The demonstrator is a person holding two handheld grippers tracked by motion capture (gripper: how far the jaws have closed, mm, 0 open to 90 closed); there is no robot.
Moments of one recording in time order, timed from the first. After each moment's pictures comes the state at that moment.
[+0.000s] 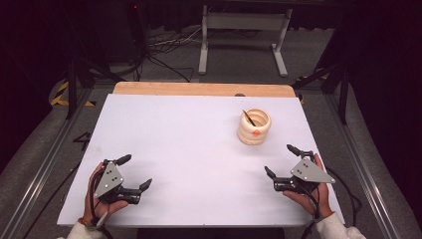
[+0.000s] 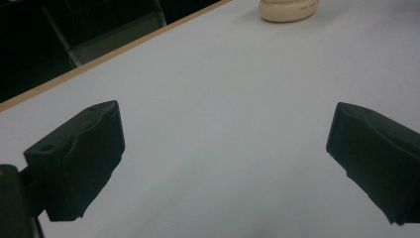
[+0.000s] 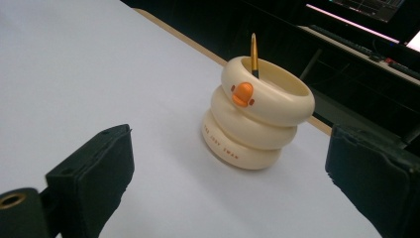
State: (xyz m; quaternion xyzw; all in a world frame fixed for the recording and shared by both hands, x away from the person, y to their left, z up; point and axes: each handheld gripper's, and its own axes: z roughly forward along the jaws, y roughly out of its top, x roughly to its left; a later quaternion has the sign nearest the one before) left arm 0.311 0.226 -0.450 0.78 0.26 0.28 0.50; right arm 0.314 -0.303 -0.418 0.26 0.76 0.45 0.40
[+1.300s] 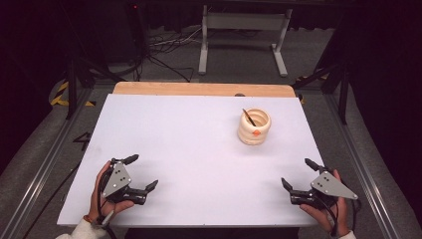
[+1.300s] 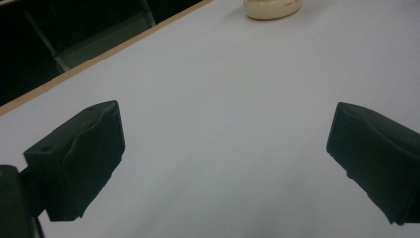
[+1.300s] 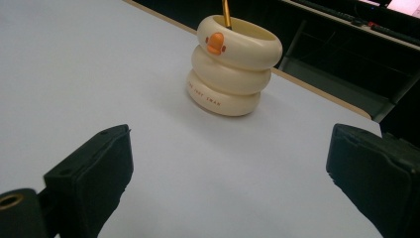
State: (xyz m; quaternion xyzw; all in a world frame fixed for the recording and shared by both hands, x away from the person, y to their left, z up) left arm 0.314 0.209 -0.450 0.80 0.23 0.27 0.49; right arm 0.280 -0.342 -0.429 0.32 0.74 0.45 0.38
